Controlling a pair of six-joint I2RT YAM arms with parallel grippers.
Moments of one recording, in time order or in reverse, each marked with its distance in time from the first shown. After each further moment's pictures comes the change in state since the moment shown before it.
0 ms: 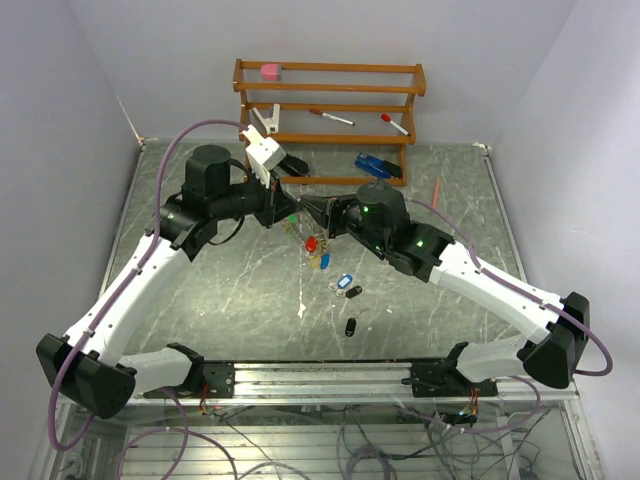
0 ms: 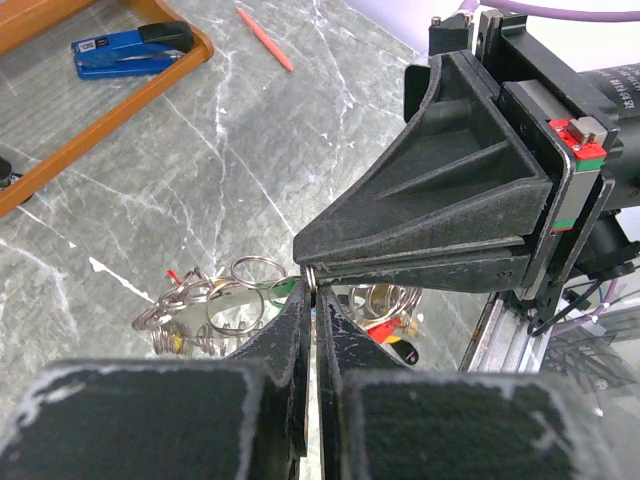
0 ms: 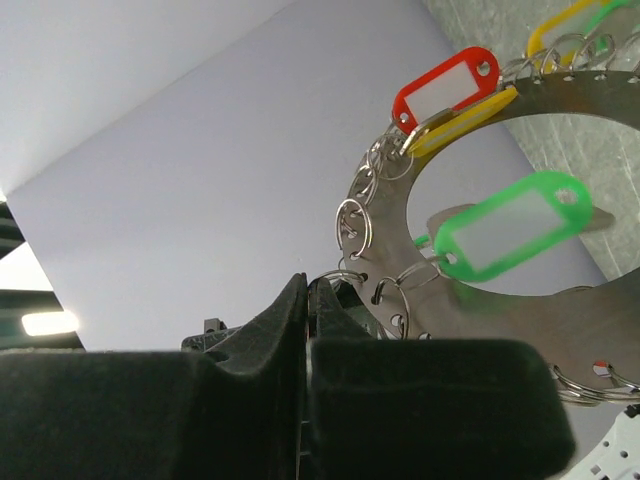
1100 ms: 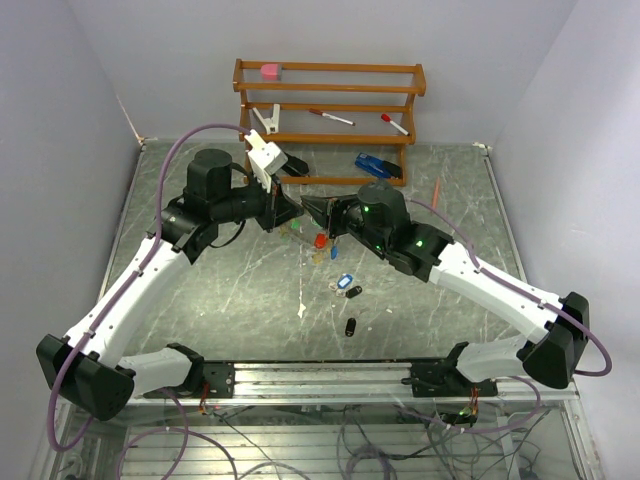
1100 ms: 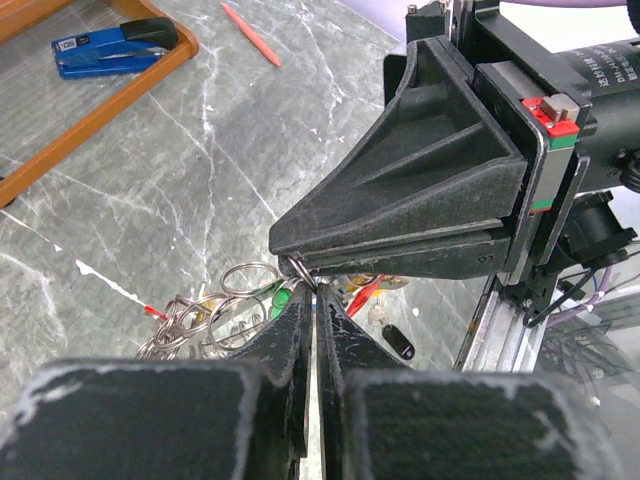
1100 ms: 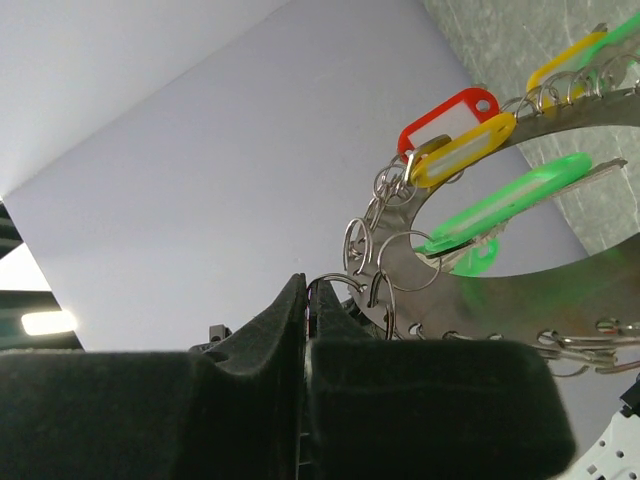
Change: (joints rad) left arm 0.000 -0.009 -0.030 0.018 0.024 0.017; right arm -0.014 0.000 -0.017 0.020 -0.022 -0.001
